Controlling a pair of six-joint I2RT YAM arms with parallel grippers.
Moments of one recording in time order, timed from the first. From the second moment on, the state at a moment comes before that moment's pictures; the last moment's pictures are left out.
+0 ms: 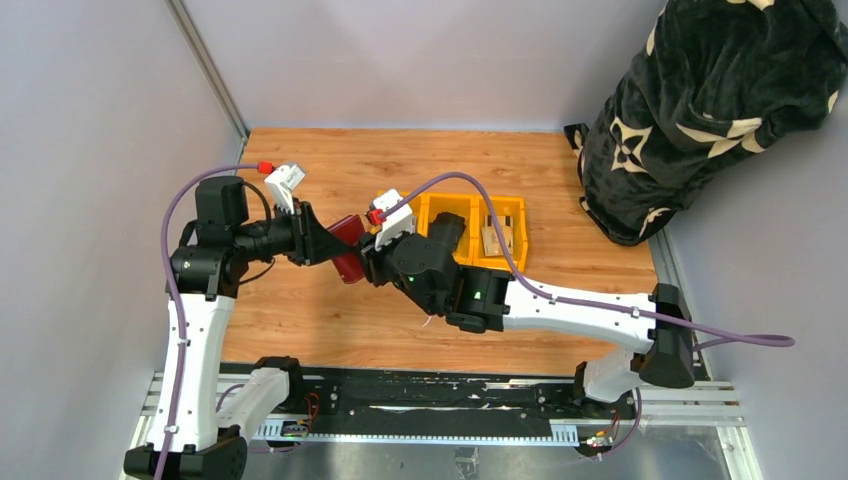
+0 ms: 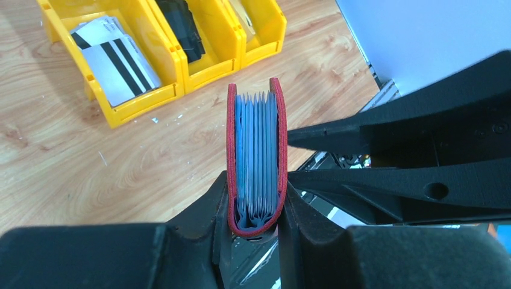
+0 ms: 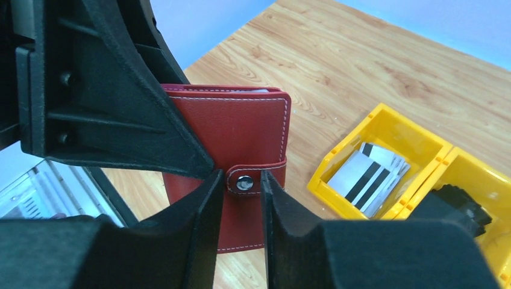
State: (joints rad) left arm -0.02 0.90 1.22 -0.94 0.86 -0.13; right arm 1.32 1.48 1.33 -0.01 0.51 0.22
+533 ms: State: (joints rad) left arm -0.02 0.90 1.23 -0.93 0.84 -0.14; right arm 1.36 1.52 1.38 0.00 0.68 0.14
